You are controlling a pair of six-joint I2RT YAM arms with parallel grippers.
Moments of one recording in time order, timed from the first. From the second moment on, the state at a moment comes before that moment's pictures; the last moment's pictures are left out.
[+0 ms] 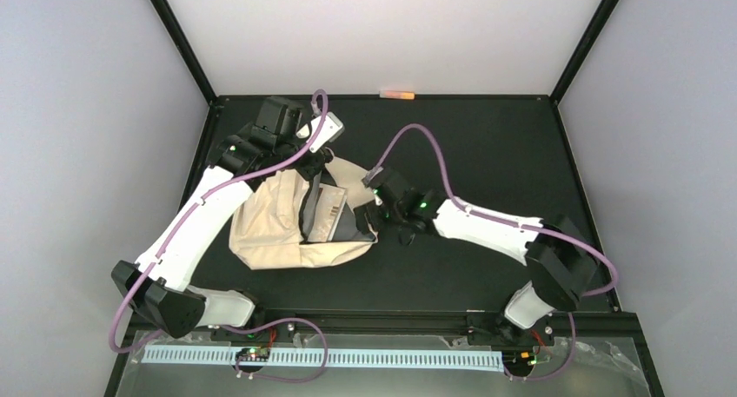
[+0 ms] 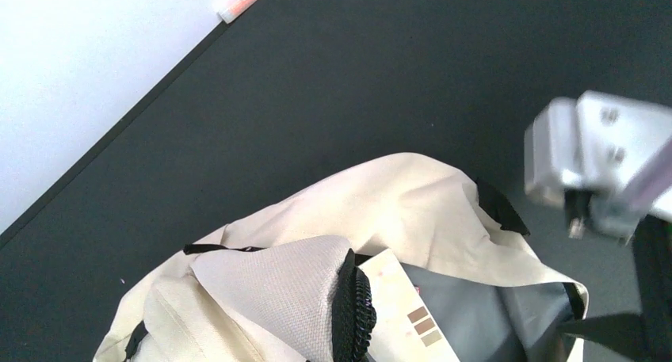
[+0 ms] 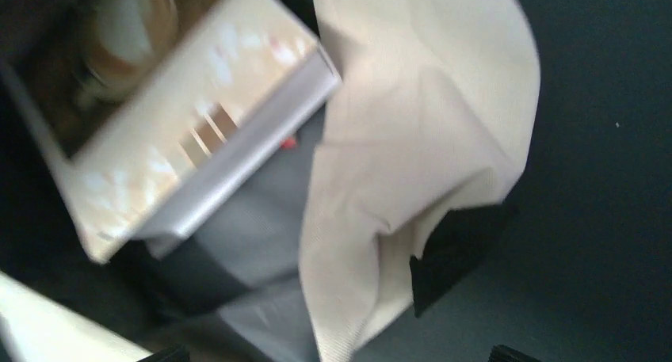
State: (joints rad) left arm -0.48 1.32 1.46 -0.90 0.08 0.34; right arm 0.90 1.55 1.06 -0.33 0.01 0.44
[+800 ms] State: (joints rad) left arm -0.48 1.18 1.35 -1.00 0.17 0.44; right arm 0.95 1.72 1.19 -0.45 0.43 0.27
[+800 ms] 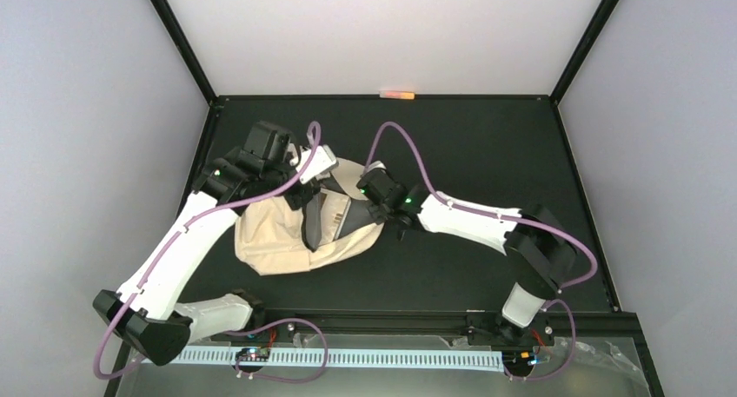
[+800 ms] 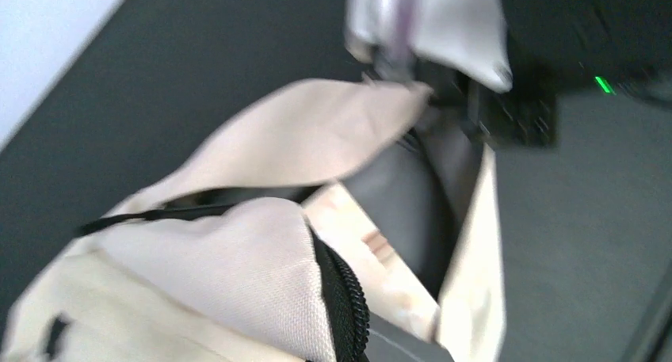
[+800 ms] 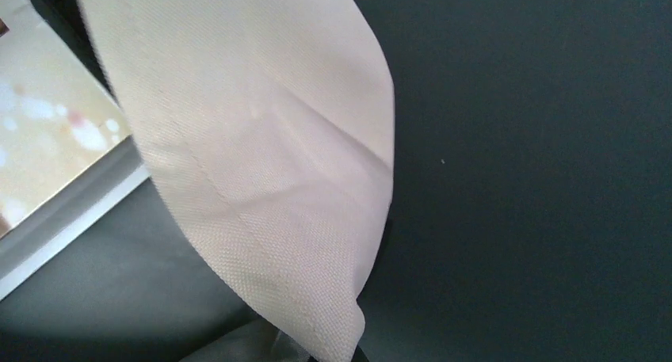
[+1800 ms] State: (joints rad) left arm -0.69 1.06 1.14 -1.05 0.23 0.42; right arm 0.89 1.43 0.99 -0.34 0.28 0.41
